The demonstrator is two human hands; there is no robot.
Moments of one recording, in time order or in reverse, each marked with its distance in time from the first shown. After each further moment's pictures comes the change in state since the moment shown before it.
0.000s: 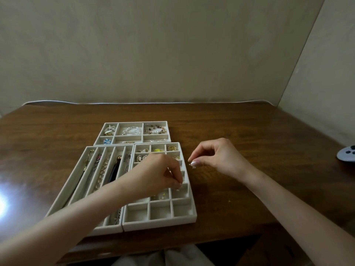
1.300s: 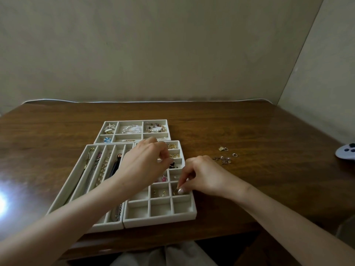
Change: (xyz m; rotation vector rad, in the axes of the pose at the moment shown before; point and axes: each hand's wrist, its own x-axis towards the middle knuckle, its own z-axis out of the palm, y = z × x) left_hand 0.002 -0.008 -0.003 0.288 0.347 -0.089; right_hand -0.013 -0.025 0.033 -0.299 -0.239 0.004
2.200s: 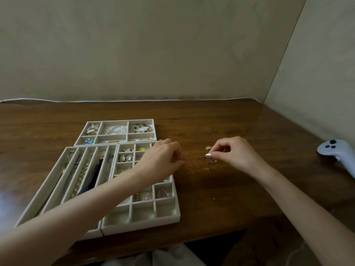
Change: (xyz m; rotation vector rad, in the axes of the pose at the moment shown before) left_hand 0.040 0.022 0.046 -0.141 -0.125 0.166; right_hand -0.022 0.083 -0.049 0.155 0.306 0.224
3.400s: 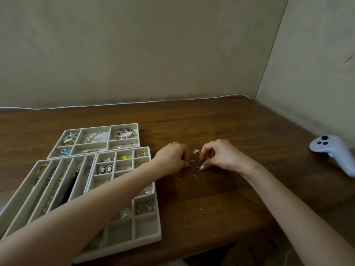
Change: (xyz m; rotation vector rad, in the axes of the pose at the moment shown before) left_hand 0.079 0.011 0.049 0.028 -0.252 -0.086; right_hand 0.040 0.040 0.000 -0.141 -0.175 0.057
